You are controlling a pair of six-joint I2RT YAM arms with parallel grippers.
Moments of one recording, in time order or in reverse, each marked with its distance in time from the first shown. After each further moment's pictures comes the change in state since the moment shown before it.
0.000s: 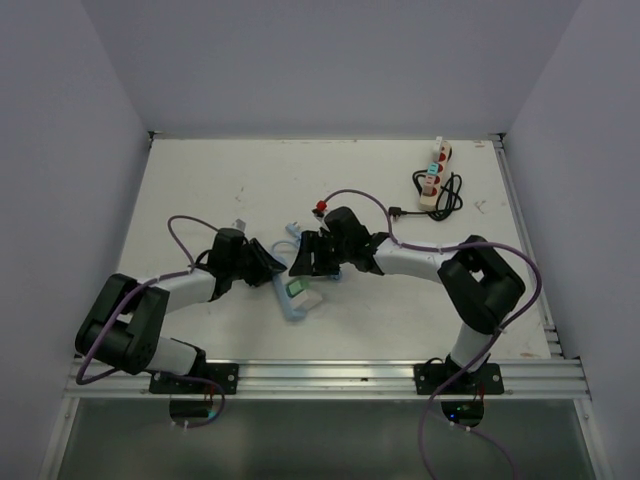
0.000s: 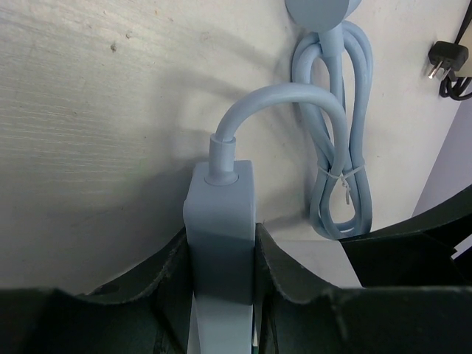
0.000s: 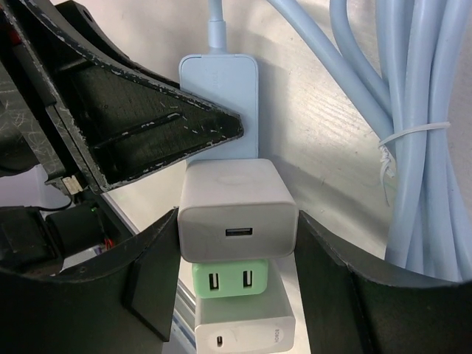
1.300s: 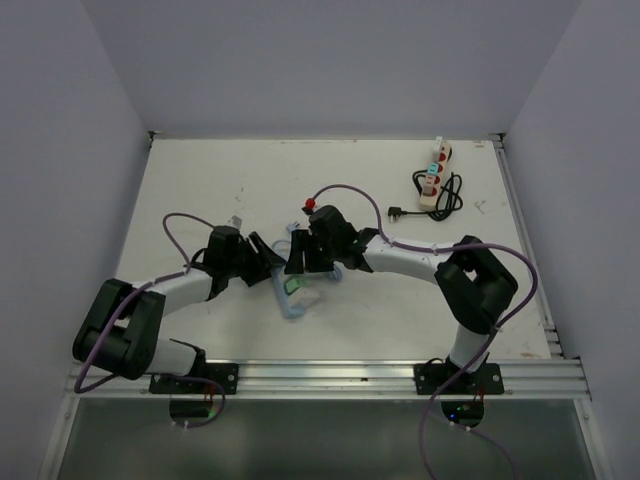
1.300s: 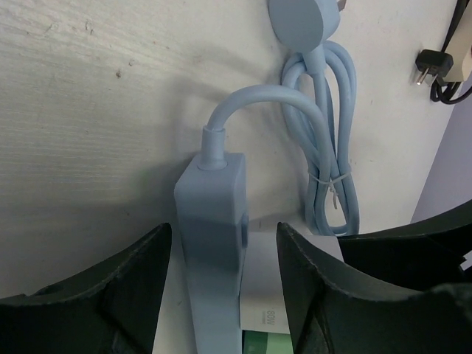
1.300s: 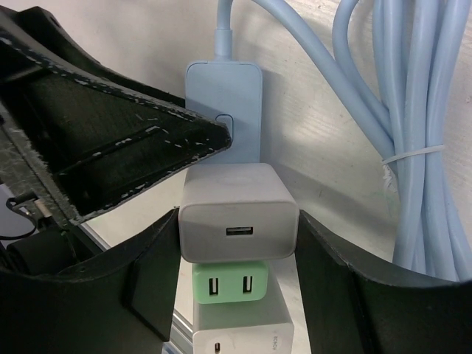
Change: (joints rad) left arm 0.023 -0.053 0.011 -0.026 0.018 0.036; right arm 0.074 0.027 0.126 -0.153 0.162 -0.041
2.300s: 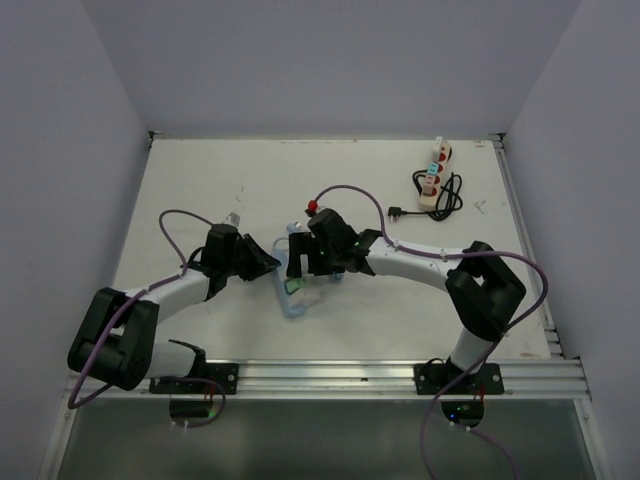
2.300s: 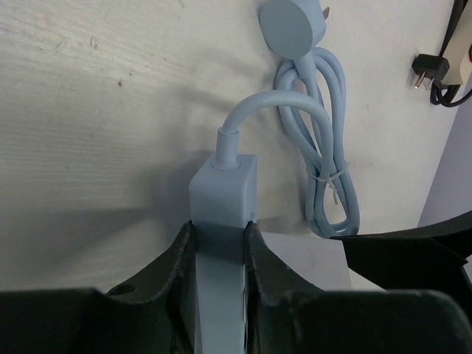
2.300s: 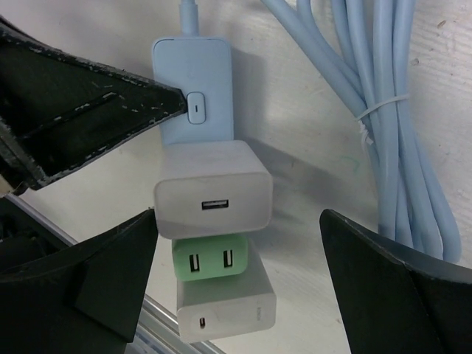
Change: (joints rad) left arm 0.000 -0.041 0.014 -0.050 -0.025 0.028; right arm 0.034 -0.073 -0.006 -0.114 0.129 -0.008
